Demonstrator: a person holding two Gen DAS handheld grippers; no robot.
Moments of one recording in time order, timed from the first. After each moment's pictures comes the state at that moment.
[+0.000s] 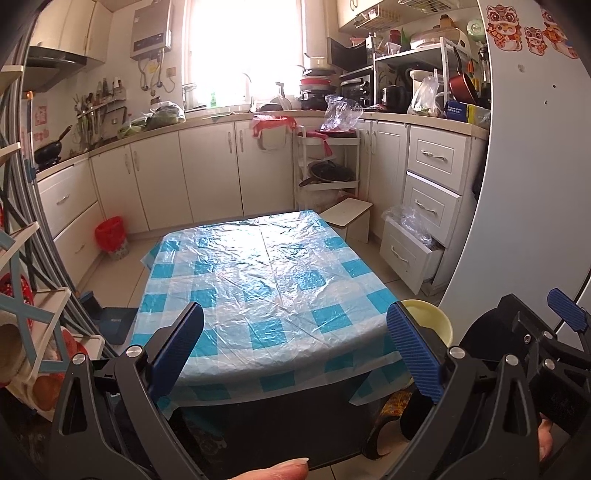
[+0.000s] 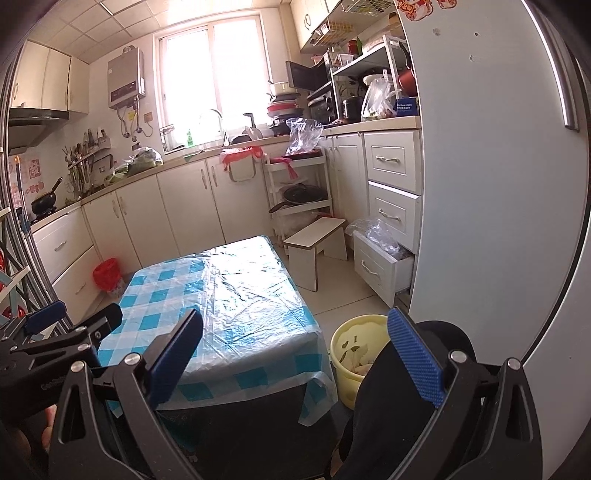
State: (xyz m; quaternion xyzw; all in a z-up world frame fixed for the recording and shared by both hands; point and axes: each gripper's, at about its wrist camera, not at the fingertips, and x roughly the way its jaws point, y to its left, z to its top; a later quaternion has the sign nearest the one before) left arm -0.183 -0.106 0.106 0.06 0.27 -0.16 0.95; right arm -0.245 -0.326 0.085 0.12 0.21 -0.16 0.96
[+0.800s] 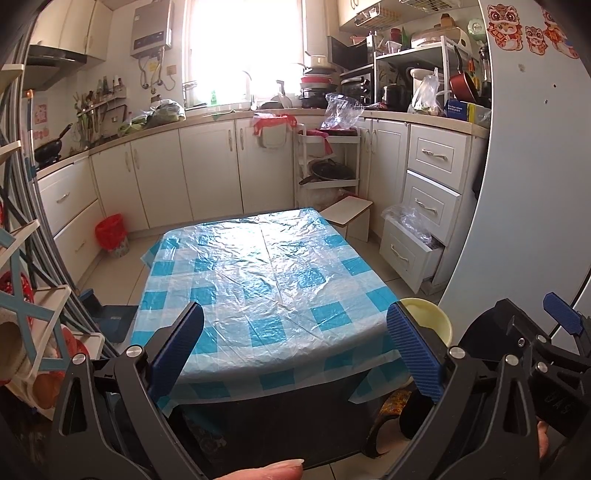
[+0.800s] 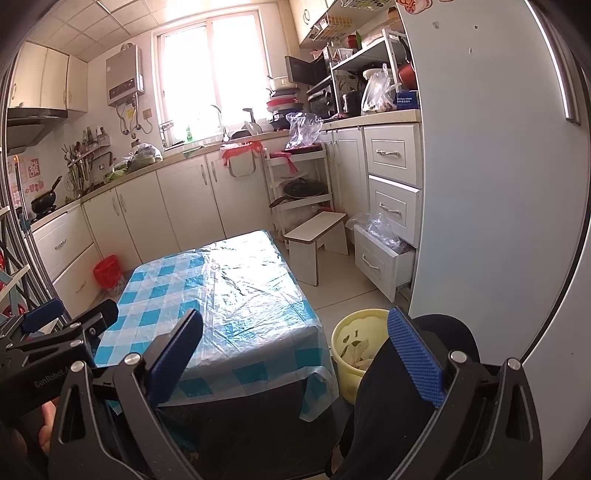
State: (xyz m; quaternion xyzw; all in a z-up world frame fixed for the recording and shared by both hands) left arm -0.185 -0.105 0.109 0.06 0.27 -0.16 0.95; right arm -0.246 -0.328 0.083 0.13 0.22 -0.16 0.95
